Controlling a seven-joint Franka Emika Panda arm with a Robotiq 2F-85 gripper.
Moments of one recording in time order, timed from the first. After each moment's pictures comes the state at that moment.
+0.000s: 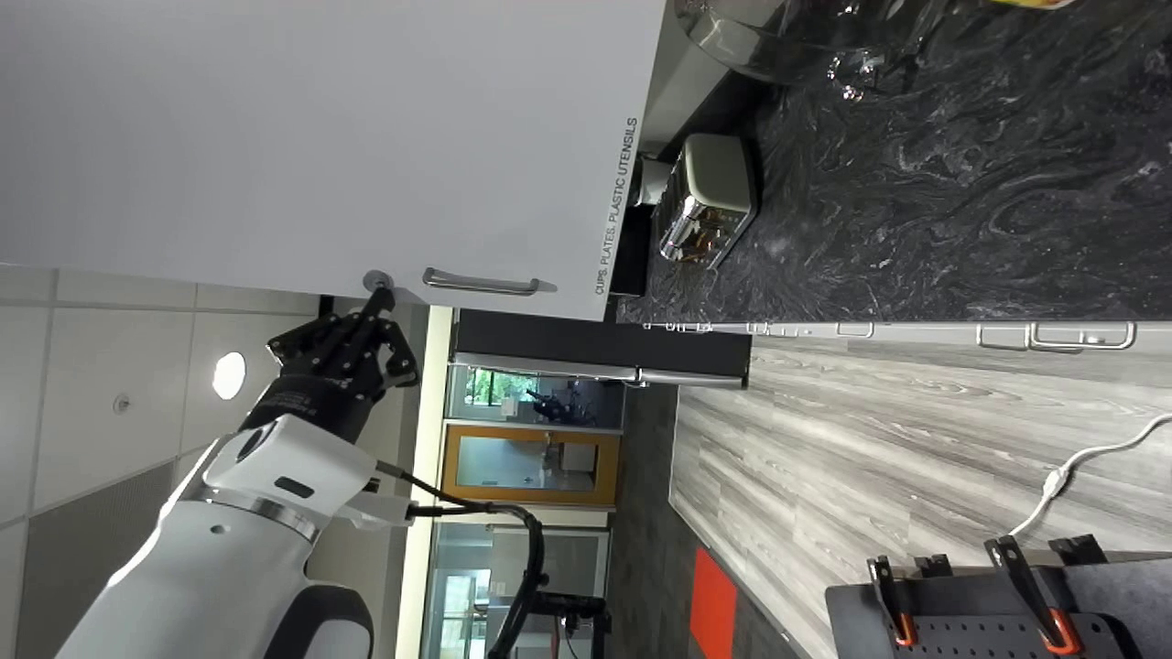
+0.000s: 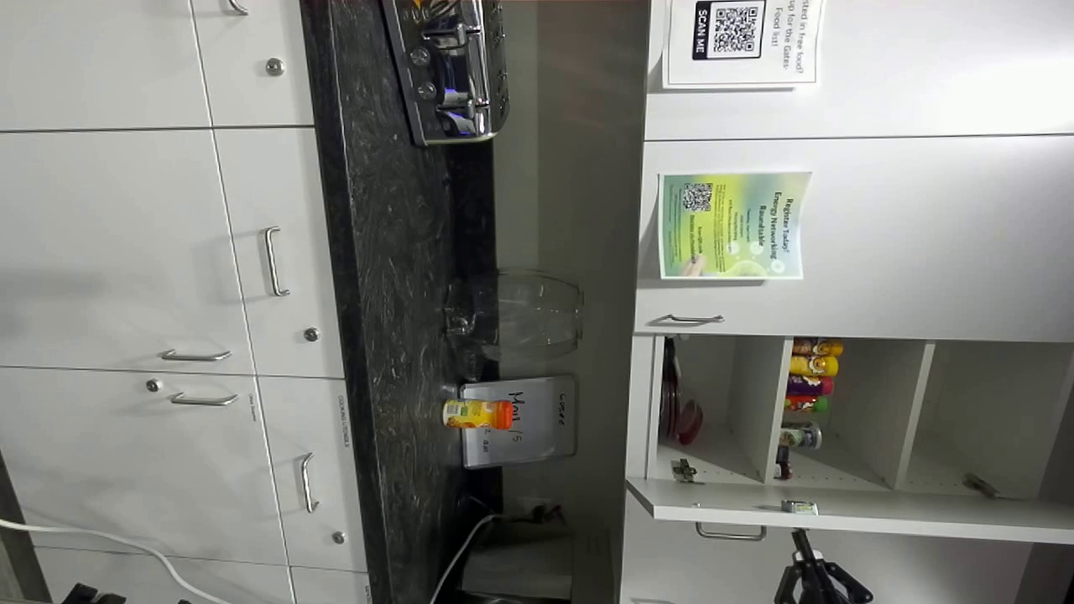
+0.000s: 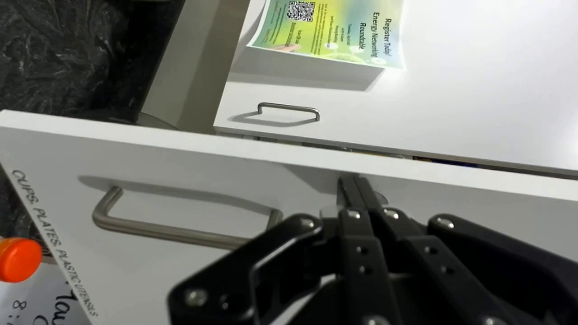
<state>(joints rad) -0.12 -0.96 -0.40 -2.41 0.85 2.54 0.27</state>
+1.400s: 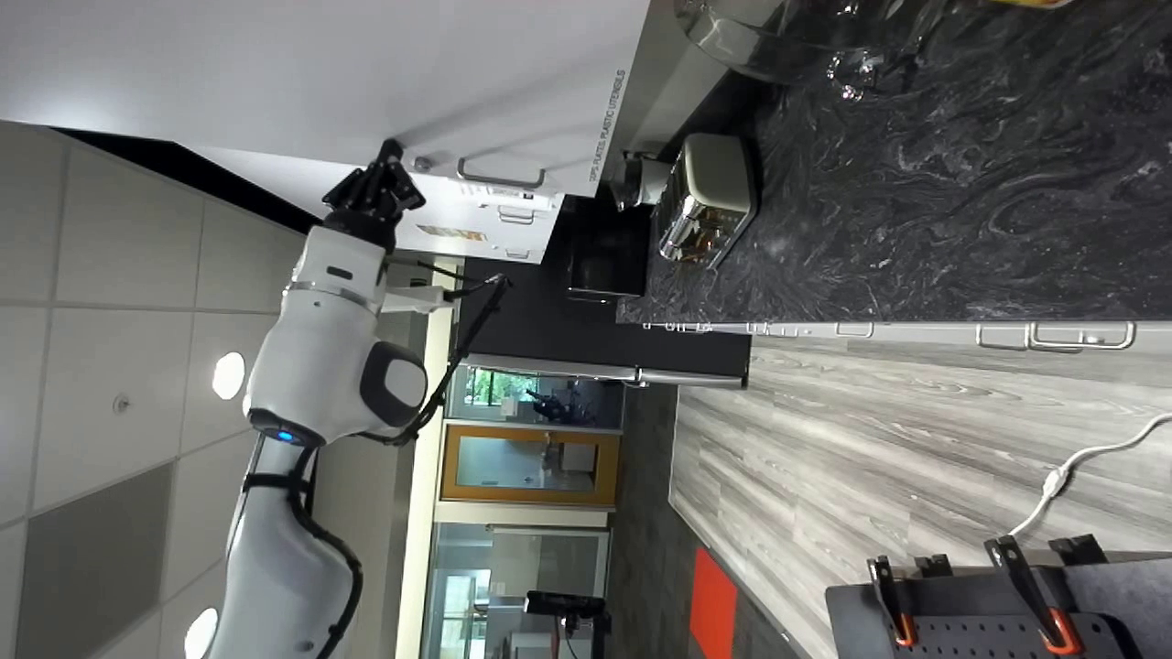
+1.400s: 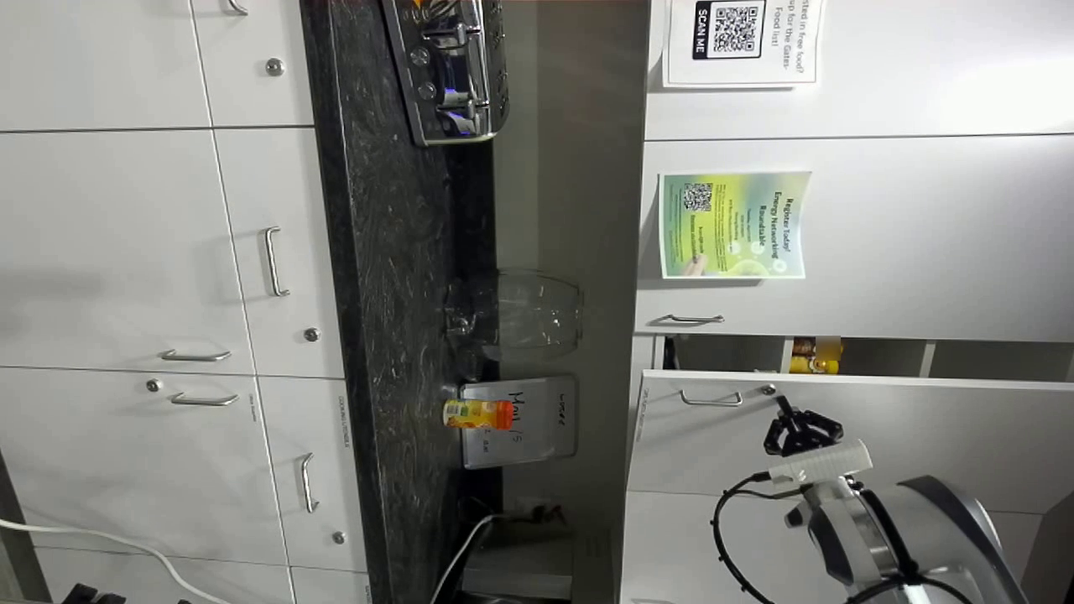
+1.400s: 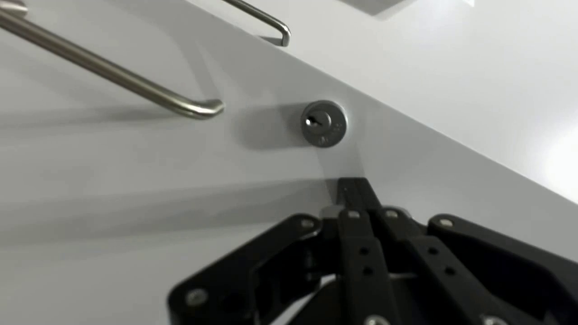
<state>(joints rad) 0.17 -0.30 -0.30 -1.97 1.00 3.20 0.00</state>
